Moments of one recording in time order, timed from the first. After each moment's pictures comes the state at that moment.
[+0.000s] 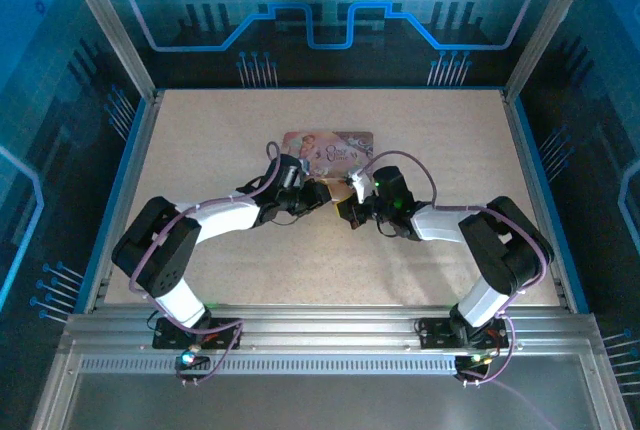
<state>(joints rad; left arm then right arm) -0.55 1.65 0.86 0.08 0.34 -1.01 0.54 1.64 0.67 0.34 -0.46 0.15</state>
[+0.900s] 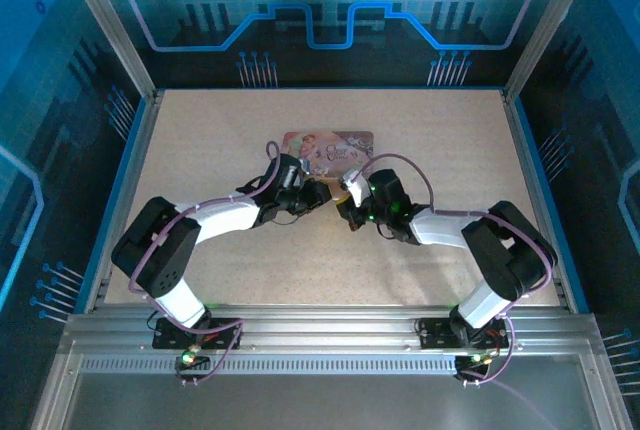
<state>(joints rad) -0.55 1.65 0.85 0.09 0.35 -1.01 0.59 1.61 0.66 0.34 -0.31 -0.01</state>
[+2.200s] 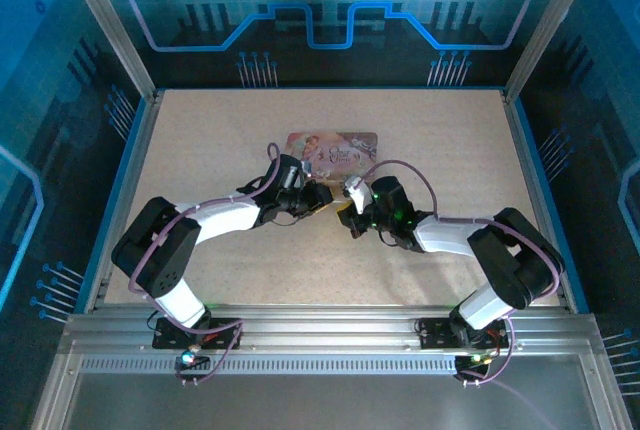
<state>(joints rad) -0.55 1.65 0.85 0.08 0.38 -1.03 0.61 1.55 0.60 0.34 -0.33 0.04</state>
